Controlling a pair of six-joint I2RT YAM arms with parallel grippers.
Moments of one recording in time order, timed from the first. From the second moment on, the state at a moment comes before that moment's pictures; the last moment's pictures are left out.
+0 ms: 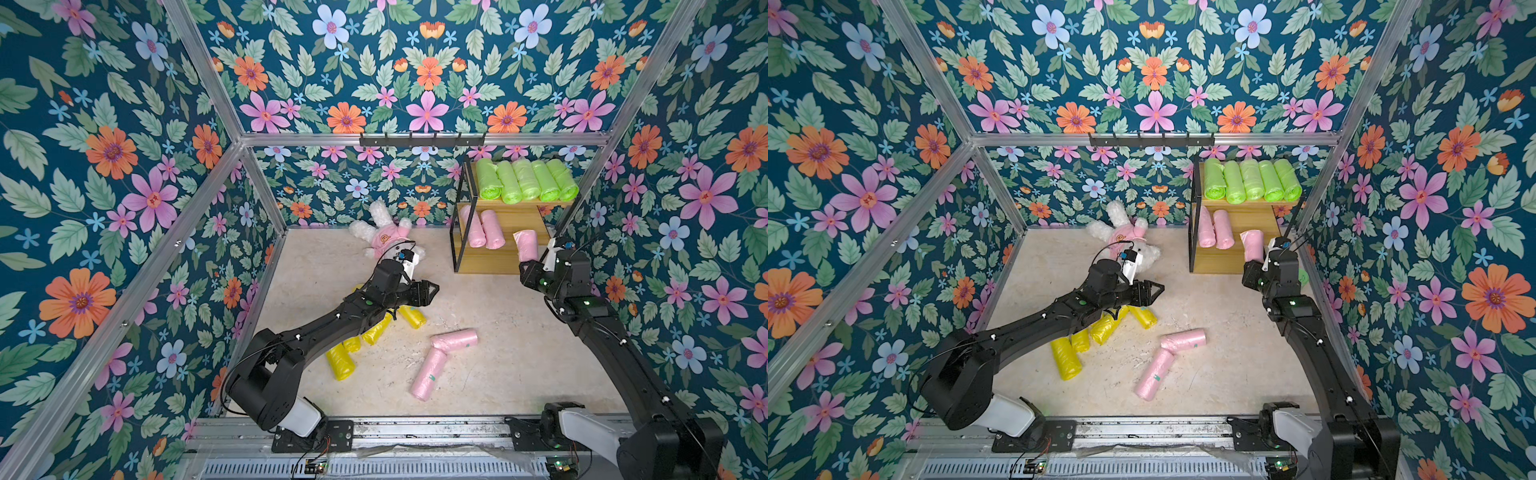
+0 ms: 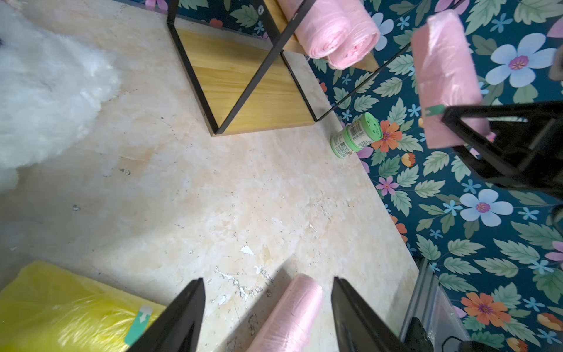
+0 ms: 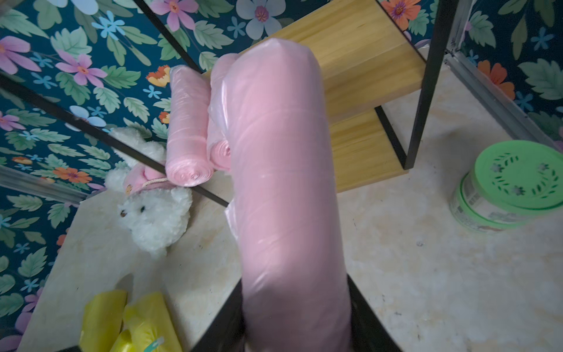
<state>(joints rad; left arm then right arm) -0.69 1.51 0.96 0.08 0.30 -0.54 0.09 1.16 0.96 -0.33 -0.04 0.43</state>
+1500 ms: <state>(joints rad) -0.69 1.50 0.95 0.09 0.33 -0.54 0.09 1.61 1.16 0.01 -0.02 0.42</state>
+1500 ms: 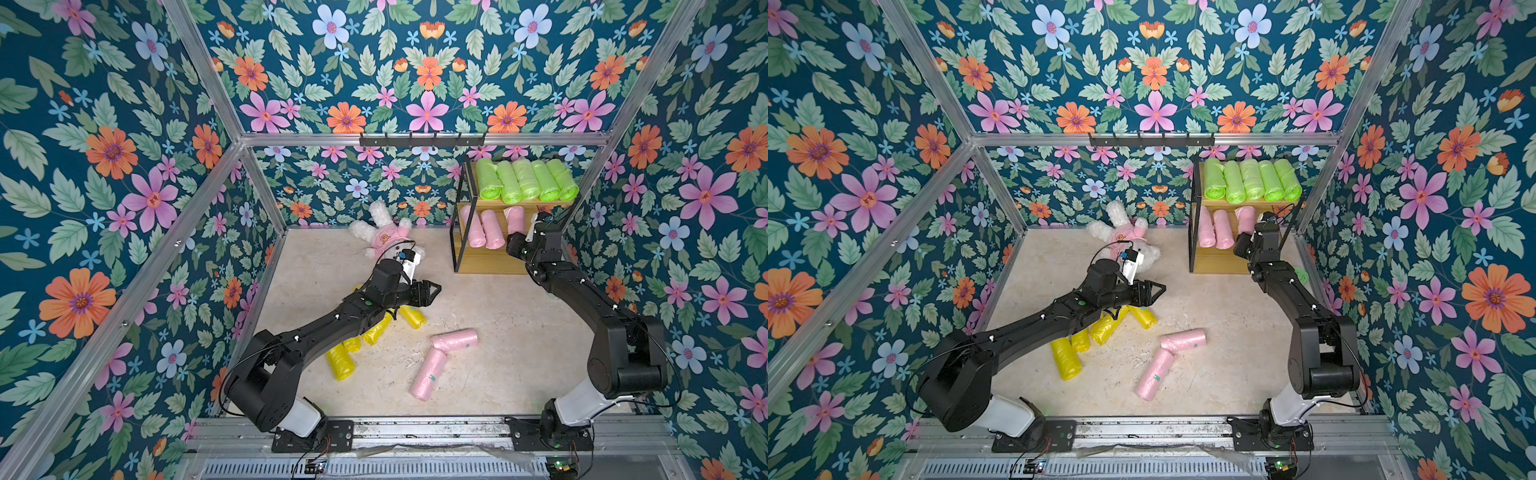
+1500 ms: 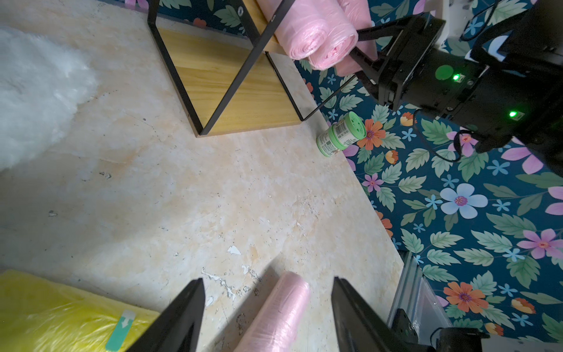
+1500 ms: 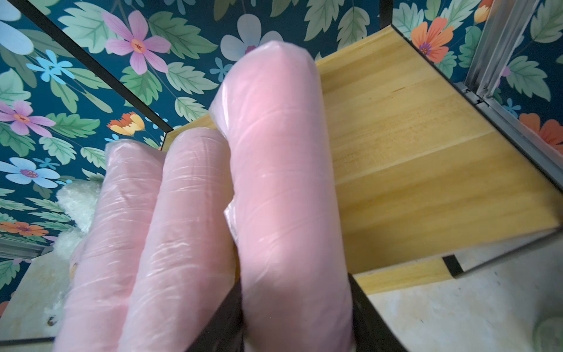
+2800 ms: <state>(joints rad) -0.69 1.48 0.94 0.09 0.33 -0.55 0.10 1.62 1.08 0.23 -0.09 0.39</state>
